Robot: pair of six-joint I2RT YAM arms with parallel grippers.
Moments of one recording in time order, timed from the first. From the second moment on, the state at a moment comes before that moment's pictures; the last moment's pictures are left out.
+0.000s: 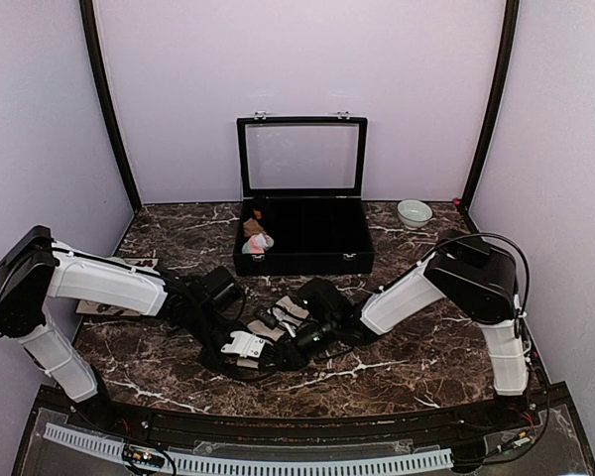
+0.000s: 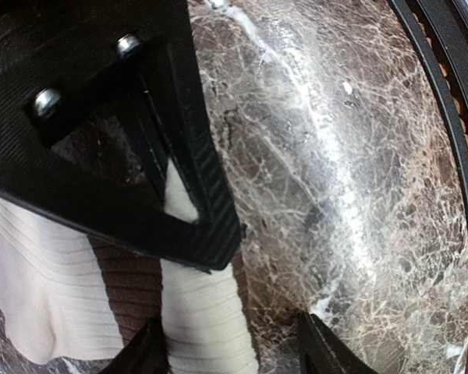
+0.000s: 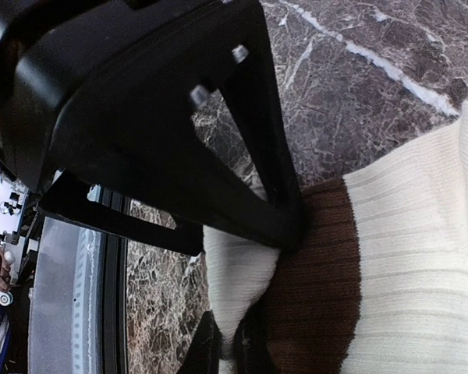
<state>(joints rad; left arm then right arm) -0.88 1.61 0.82 -0.48 0.29 0.96 1.03 2.17 1.07 0.36 -0.76 0.33</state>
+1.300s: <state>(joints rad) -0.58 1.37 0.78 -0.52 -0.04 0.82 1.02 2.18 1.05 0.41 -0.77 0.36</state>
